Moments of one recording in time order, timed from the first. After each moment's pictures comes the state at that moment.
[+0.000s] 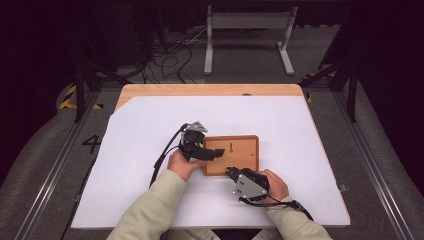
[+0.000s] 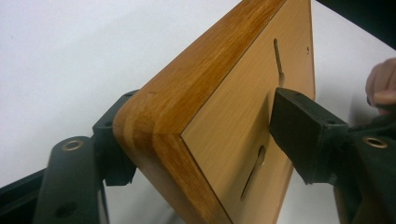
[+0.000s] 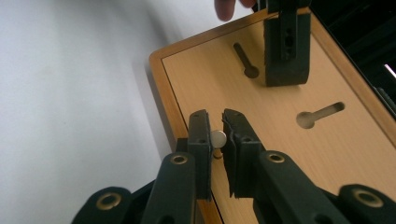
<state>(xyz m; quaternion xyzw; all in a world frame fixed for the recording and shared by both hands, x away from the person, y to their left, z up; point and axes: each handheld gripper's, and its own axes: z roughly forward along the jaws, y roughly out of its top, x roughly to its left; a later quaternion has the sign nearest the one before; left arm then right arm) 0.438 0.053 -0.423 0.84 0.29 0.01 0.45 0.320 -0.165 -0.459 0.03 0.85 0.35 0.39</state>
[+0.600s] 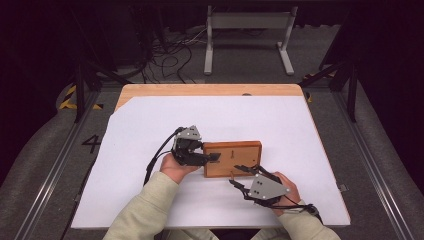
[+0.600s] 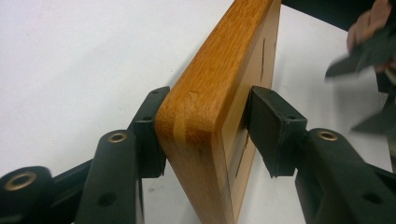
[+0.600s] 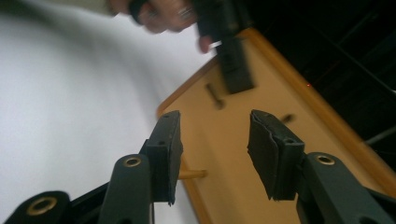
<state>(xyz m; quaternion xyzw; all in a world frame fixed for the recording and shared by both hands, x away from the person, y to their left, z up) 0.415 0.070 -0.411 0.85 0.21 0.01 0.48 0.301 -0.194 -0.416 0.06 0.83 0.45 0.33</state>
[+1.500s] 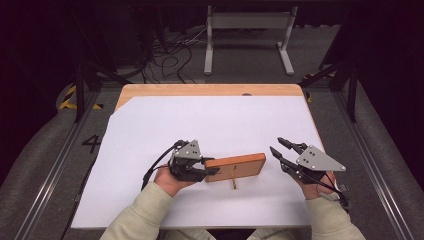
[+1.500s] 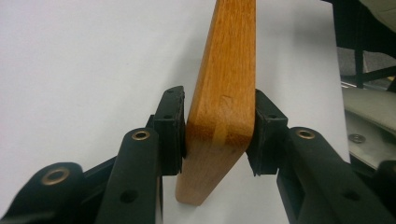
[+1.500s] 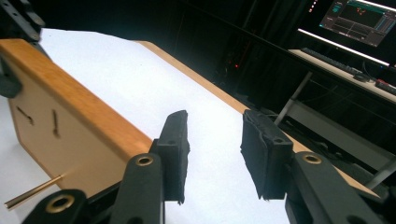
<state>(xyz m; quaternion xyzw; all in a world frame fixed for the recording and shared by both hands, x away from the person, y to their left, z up) 0.371 0.073 -0.402 0.87 0.14 0.03 0.47 0.324 -0.279 -0.376 0.23 0.75 0.48 0.39</state>
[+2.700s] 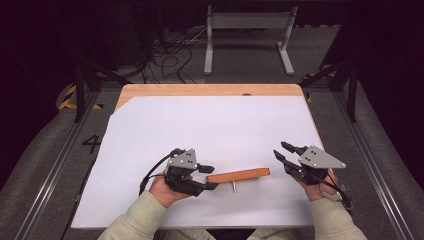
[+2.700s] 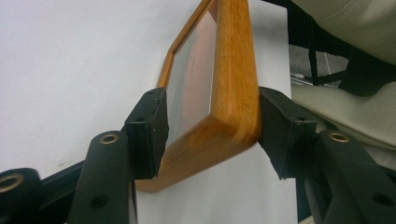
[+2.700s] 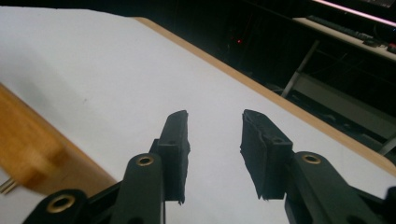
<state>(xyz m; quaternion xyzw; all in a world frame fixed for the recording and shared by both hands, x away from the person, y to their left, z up) 0.347 0.086 -0.398 0.87 0.12 -0.01 0.48 0.328 -0.293 -0.392 0.27 0.77 0.46 0.35</state>
